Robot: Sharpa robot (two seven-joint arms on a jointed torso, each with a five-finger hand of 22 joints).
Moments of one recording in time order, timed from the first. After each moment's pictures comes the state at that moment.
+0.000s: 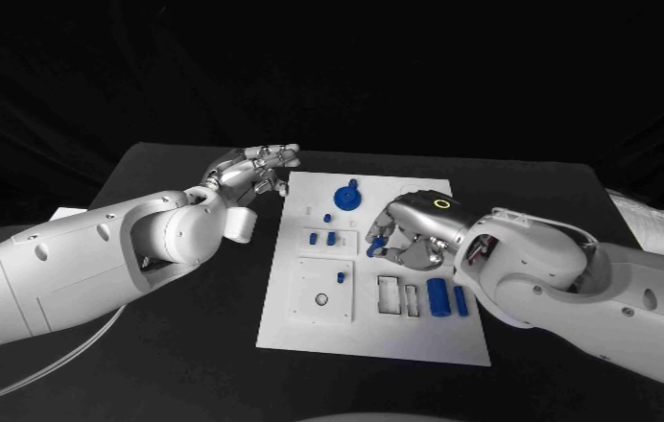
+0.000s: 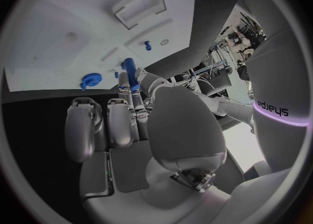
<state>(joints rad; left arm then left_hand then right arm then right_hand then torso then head) 1.17 -0.88 0.00 1.55 0.13 -0.23 0.34 1.34 -0.12 0.47 0.00 0.13 1.02 0.17 0.12 0.07 1.10 0.09 0.35 0.20 1.36 0.00 1.28 0.88 0.16 1.34 0.10 0.63 0.72 1.07 -0.94 0.07 1.90 -1.74 -0.21 -0.23 1.38 -0.08 0.46 0.06 0.05 1.17 0.11 0.10 0.09 1.26 0.05 0.08 0.07 1.47 -0.03 1.33 1.16 0.06 1.47 0.07 1.37 1.23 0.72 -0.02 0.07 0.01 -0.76</state>
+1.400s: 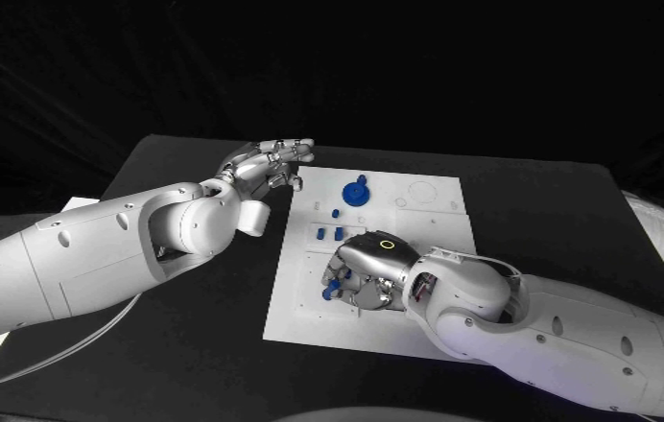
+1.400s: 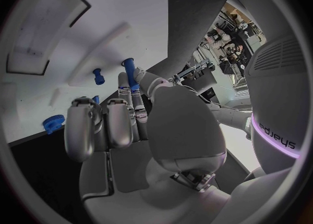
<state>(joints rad) 1.17 -0.87 0.00 1.54 0.13 -0.23 0.34 1.34 -0.12 0.47 0.00 0.13 1.02 0.17 0.12 0.07 1.09 0.09 0.36 0.20 1.36 0.00 1.28 0.88 0.16 1.34 0.10 0.63 0.72 0.95 -0.71 0.04 1.78 -1.77 -0.20 -0.18 1.39 -0.09 0.47 0.05 0.05 1.18 0.11 0.09 0.10 1.26 0.05 0.07 0.07 1.47 -0.03 1.33 1.15 0.06 1.47 0.07 1.37 1.22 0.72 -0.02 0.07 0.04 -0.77</state>
